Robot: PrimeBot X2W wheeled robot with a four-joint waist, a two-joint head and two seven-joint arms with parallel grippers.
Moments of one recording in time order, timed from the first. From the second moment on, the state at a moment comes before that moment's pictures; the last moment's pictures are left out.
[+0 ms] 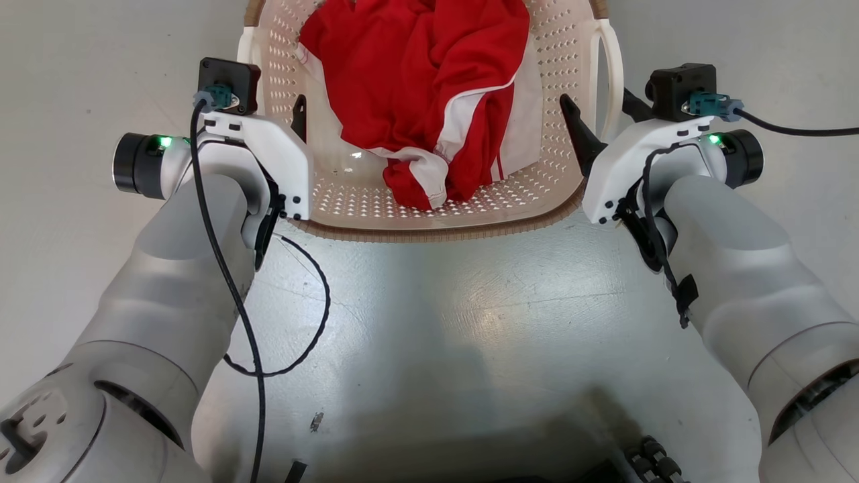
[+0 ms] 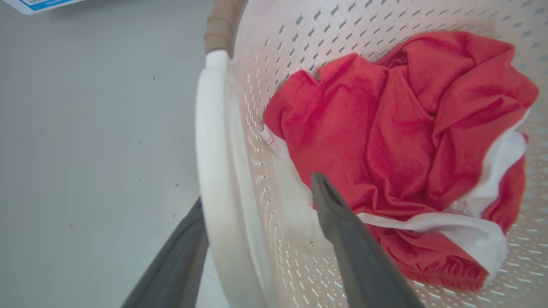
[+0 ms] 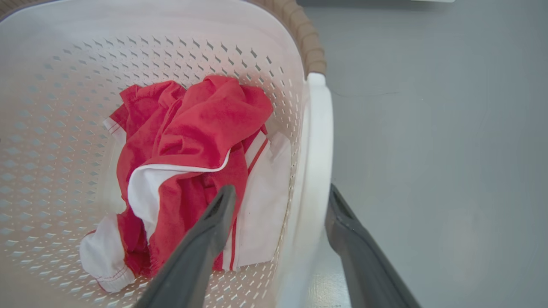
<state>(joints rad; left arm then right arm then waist) -1.17 0.10 -1.00 1.30 -0.91 0.05 -0.20 -1.15 -0.07 0.87 1.30 0.86 0.12 -0.22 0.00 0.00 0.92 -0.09</state>
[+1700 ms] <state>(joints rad) -0.59 0.18 -0.65 0.82 -0.77 0.11 -0.25 -0.56 -0.18 0.21 0.80 0.29 0.12 -0.25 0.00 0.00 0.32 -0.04</state>
